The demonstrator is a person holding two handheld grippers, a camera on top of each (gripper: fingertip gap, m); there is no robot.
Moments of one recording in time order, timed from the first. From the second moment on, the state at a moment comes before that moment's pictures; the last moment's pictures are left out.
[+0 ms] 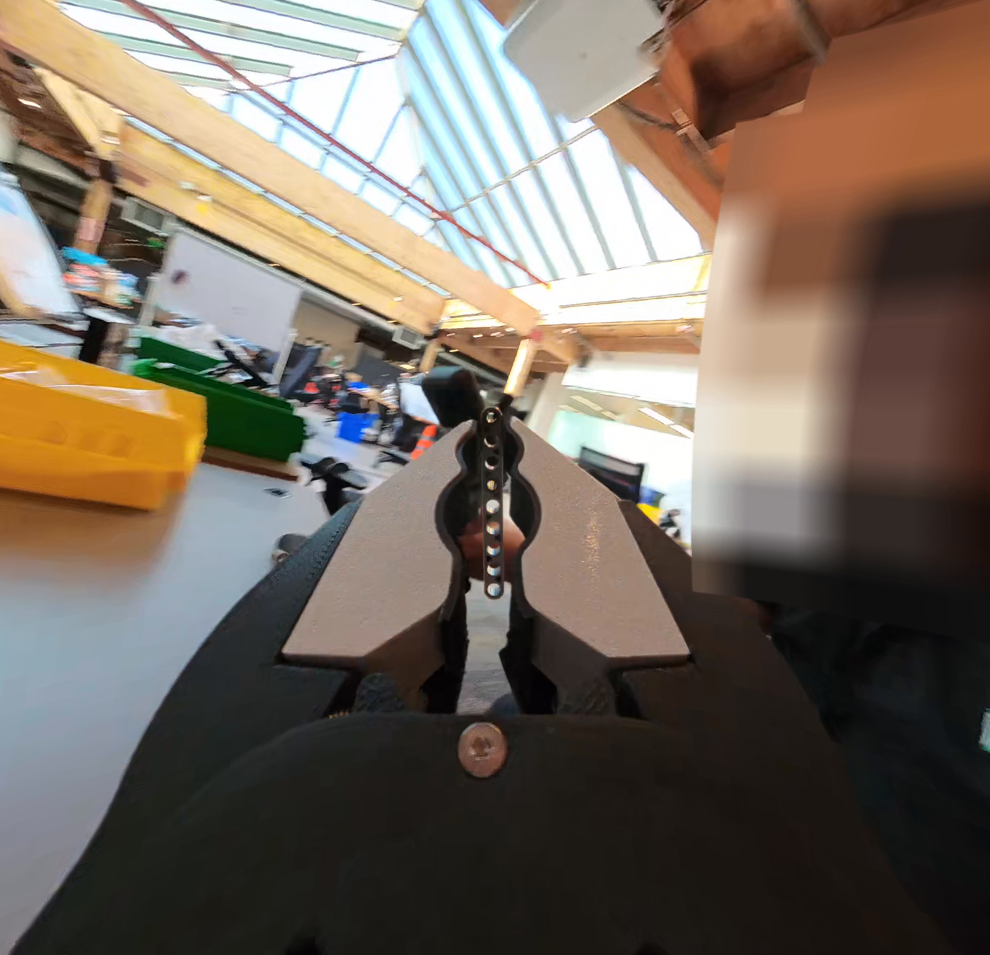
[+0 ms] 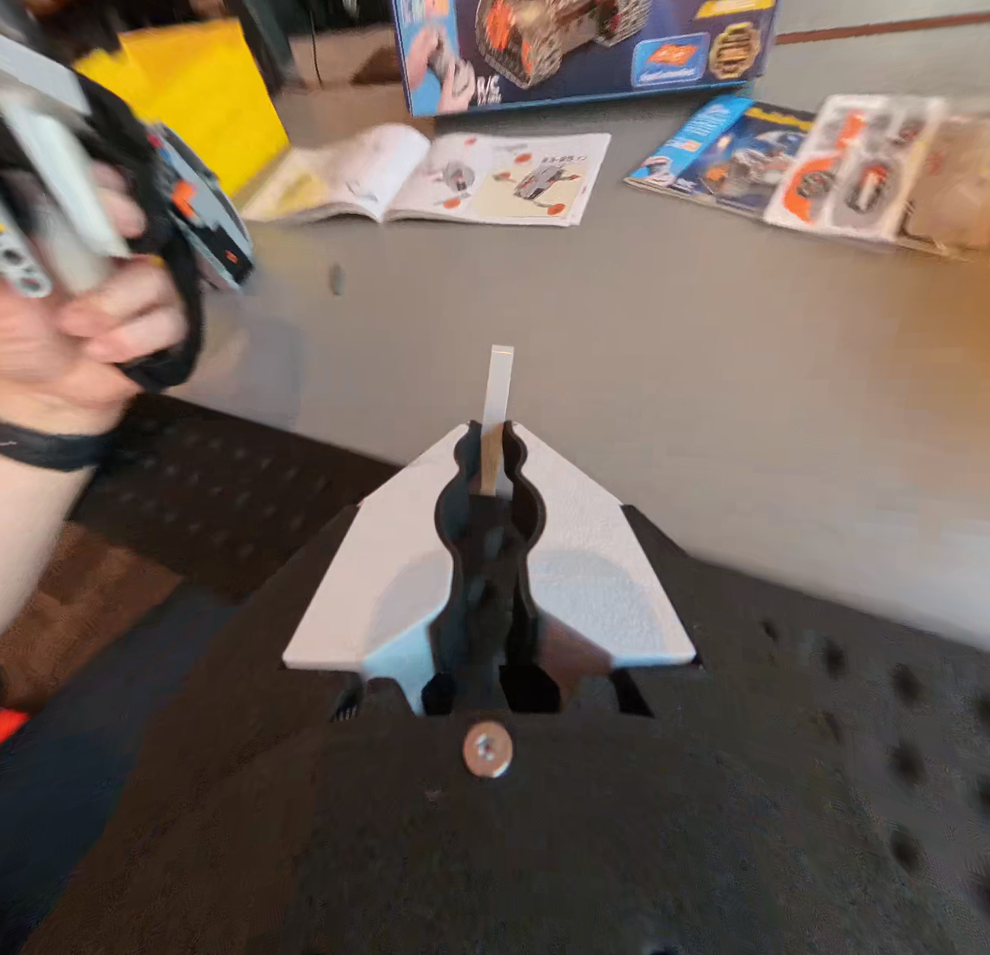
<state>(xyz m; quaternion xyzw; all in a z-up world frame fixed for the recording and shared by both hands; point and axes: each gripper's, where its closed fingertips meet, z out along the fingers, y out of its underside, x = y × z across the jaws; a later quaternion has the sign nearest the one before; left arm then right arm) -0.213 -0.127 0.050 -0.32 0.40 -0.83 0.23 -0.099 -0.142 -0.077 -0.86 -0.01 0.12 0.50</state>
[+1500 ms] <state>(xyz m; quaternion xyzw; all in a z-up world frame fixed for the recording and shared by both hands) -0.205 -0.016 -0.127 -0.82 0.34 -0.41 0.23 -0.143 -0.038 -0.152 -0.80 -0.45 0.23 0.34</state>
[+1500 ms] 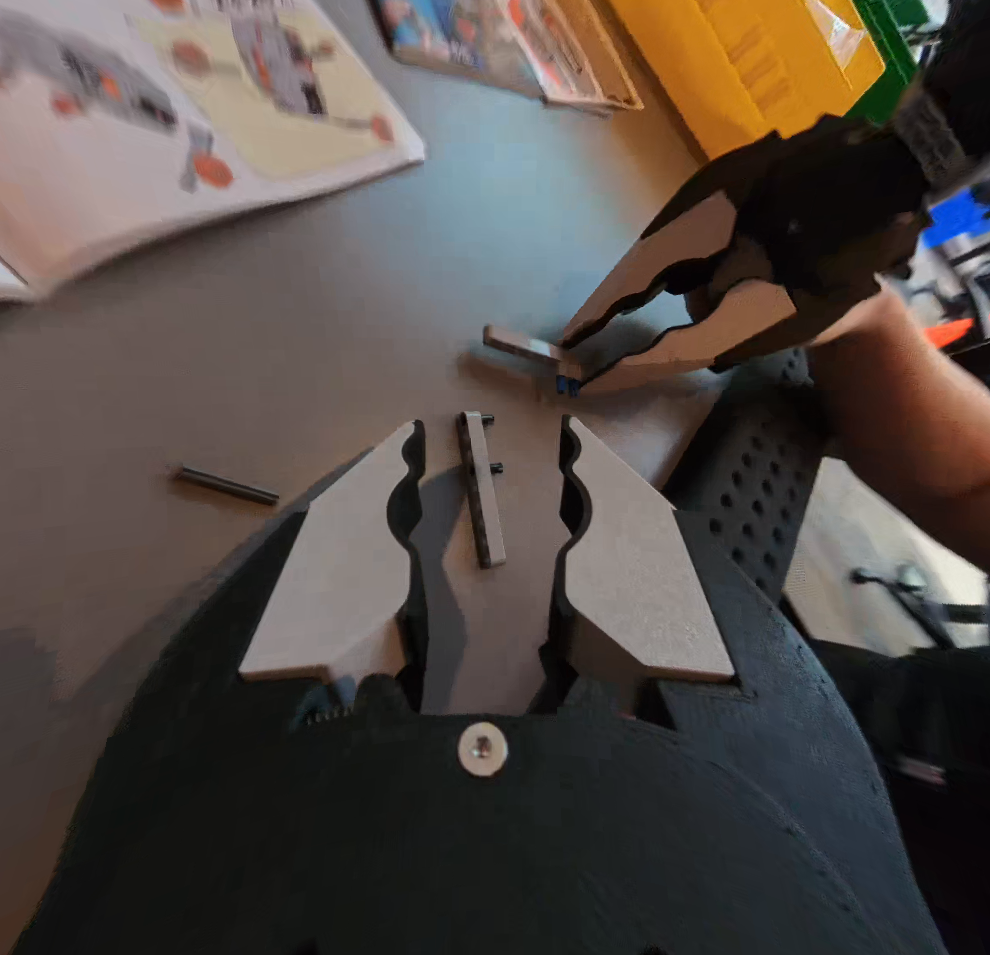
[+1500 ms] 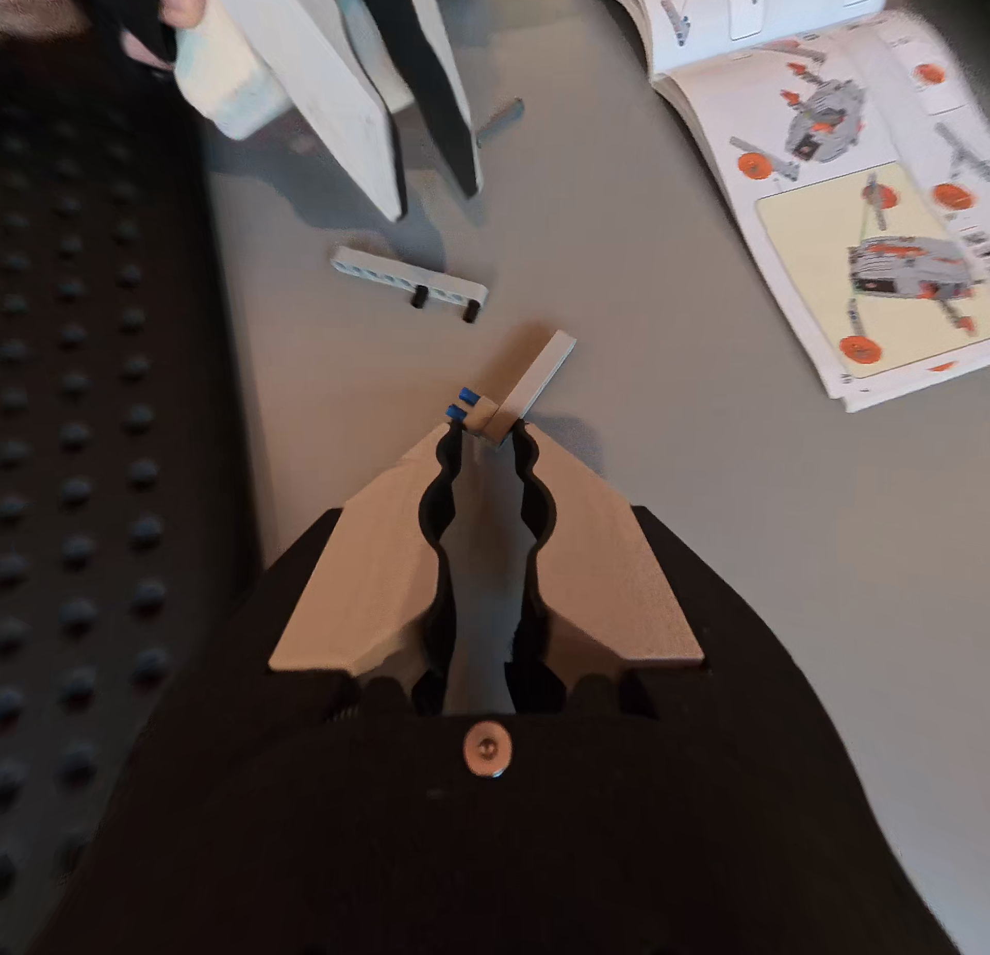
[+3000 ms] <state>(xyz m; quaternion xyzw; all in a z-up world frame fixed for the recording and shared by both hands) -0.173 -0.051 -0.025 -0.66 0.35 -0.59 0.30 -0.183 -0.055 -0.031 -0.63 -0.32 0.64 0.32</state>
